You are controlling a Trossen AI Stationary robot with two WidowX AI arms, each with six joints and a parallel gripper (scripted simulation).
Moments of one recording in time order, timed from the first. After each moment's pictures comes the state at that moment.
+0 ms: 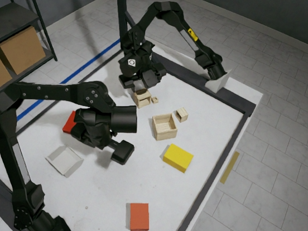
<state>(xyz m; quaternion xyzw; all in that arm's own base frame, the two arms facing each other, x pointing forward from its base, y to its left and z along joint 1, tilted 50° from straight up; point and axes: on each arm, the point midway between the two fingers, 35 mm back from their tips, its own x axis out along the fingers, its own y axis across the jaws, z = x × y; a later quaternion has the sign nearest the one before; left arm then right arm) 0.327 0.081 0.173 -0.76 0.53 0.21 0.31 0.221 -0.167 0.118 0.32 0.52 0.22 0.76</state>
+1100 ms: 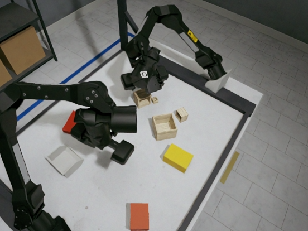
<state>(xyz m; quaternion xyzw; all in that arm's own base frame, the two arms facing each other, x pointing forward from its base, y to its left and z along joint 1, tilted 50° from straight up) 0.328 0.082 0.173 -0.79 0.54 0.09 0.27 0.221 -0.167 0.118 0.32 0.52 0.22 0.76</state>
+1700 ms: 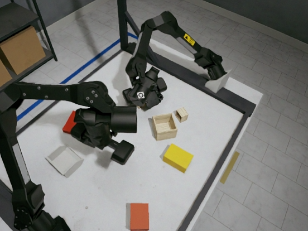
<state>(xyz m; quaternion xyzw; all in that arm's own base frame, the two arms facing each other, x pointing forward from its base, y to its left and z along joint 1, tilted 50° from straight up) 0.350 0.030 0.125 -0.78 0.58 0.08 0.21 0.221 -0.167 0.118 0.32 0.52 0.22 0.76</state>
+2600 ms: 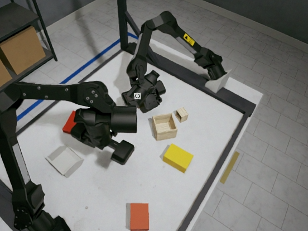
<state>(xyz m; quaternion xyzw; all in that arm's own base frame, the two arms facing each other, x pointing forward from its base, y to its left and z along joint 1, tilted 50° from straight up) 0.361 0.021 0.116 -0.79 0.57 0.07 0.22 0.221 -0.167 0.118 0.32 0.52 0.22 0.76</state>
